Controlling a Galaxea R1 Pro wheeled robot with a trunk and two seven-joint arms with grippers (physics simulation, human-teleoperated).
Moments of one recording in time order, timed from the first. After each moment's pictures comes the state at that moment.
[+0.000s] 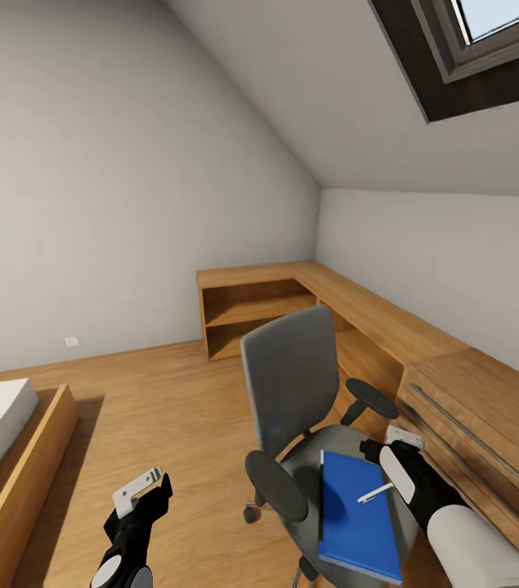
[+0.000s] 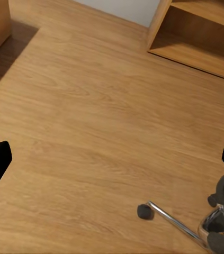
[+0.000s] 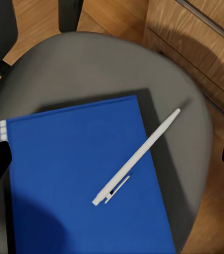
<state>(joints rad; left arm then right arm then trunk) -0.04 -0.07 -0.10 -1.32 0.41 0.06 0.47 -0.67 -0.09 0.04 -0.56 -0.45 0.40 -0.35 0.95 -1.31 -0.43</state>
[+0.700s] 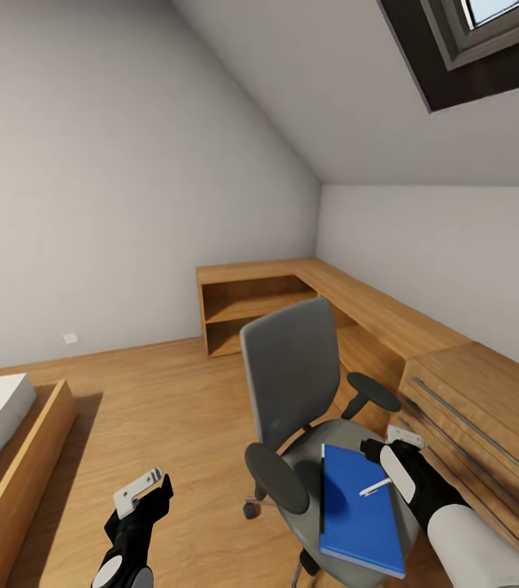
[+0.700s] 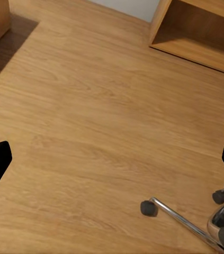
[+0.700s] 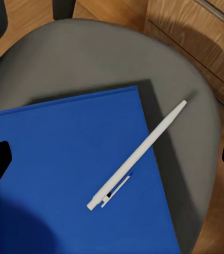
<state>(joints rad) -0.04 -0.07 -0.10 -1.32 0.40 0.06 0.47 -0.67 -0.09 0.04 -0.56 -0.45 0.40 -0.35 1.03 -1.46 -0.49</state>
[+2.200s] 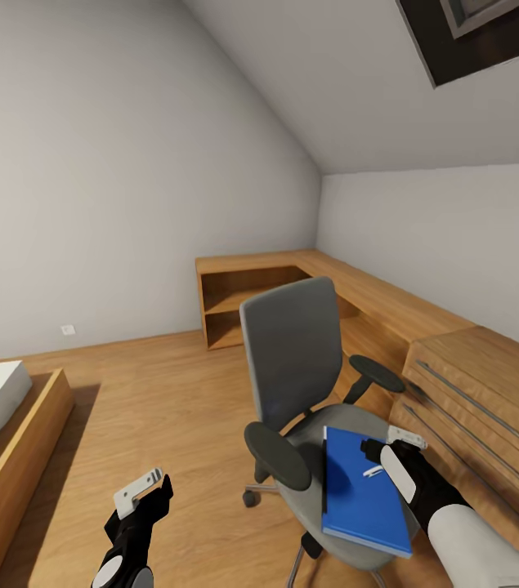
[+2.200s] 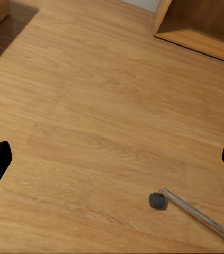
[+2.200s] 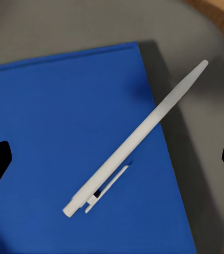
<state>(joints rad) -0.04 -0.07 -0.10 -1.32 0.40 0.06 0.47 -0.67 -0.09 0.04 -0.56 -0.45 0.40 -0.35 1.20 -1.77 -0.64</state>
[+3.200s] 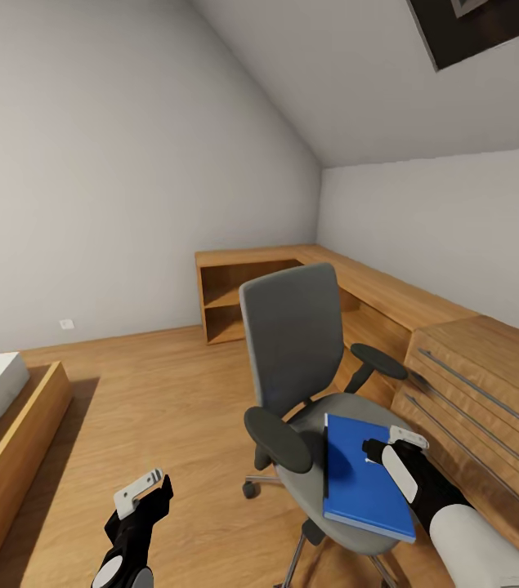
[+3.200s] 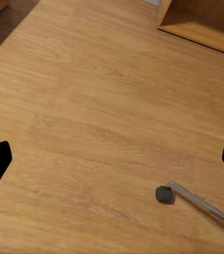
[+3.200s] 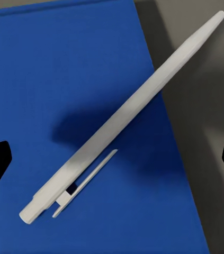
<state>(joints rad) -0.04 -0.07 -0.10 -1.32 0.40 0.06 0.47 -0.67 -0.10 0.04 -0.56 -0.45 0.40 -0.35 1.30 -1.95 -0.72</state>
